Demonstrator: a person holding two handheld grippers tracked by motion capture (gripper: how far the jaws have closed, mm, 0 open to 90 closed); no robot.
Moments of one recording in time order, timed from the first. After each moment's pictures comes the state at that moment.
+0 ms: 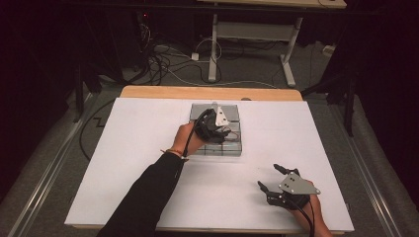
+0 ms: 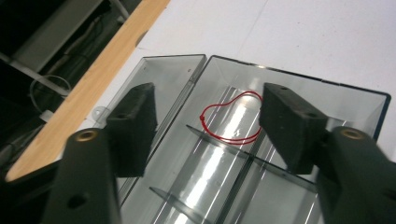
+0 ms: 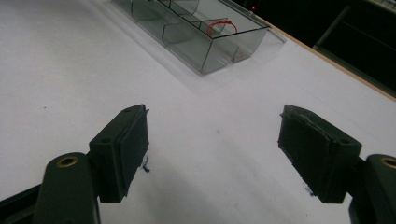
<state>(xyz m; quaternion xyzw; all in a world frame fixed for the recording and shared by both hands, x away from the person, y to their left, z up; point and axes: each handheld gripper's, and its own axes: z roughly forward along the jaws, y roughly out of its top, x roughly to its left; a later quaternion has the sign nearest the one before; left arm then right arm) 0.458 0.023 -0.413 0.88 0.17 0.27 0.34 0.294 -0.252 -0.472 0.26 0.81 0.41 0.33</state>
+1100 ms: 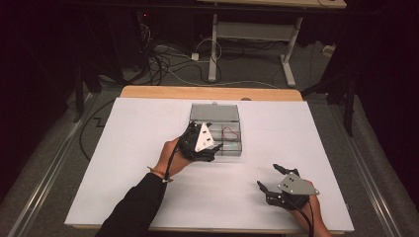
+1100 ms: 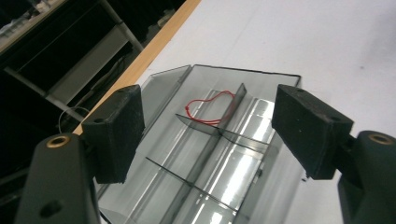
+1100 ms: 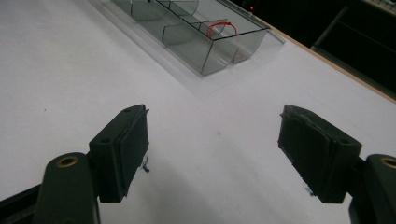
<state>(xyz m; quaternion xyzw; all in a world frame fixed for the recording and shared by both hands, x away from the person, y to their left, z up) 0.390 0.061 -0.414 0.85 0.15 0.31 0.40 0.293 -0.250 -0.472 0.26 0.81 0.41 0.34</state>
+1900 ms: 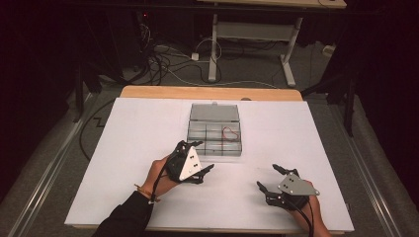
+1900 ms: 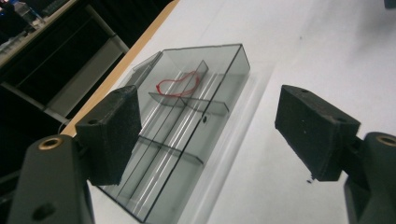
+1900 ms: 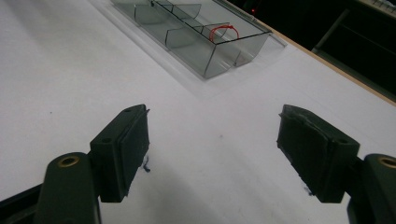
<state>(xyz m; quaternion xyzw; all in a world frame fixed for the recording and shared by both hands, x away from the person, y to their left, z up) 0.338 0.091 -0.437 0.85 0.11 0.32 0.41 0.292 -0.249 -0.470 0.26 0.81 0.41 0.34</state>
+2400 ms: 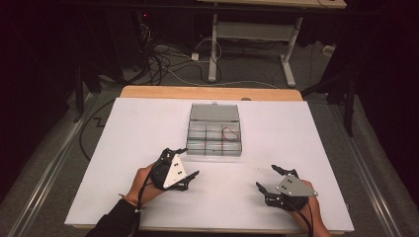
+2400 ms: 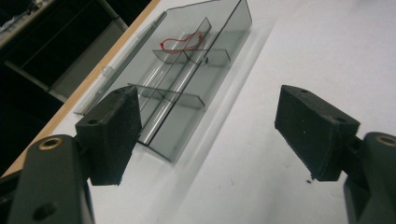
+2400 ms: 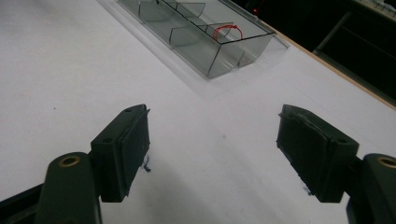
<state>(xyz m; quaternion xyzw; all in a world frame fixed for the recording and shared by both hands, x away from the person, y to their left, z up) 0.323 0.129 -0.454 0.85 0.13 0.32 0.39 0.290 -0.246 -0.470 0.25 0.81 0.40 0.34</state>
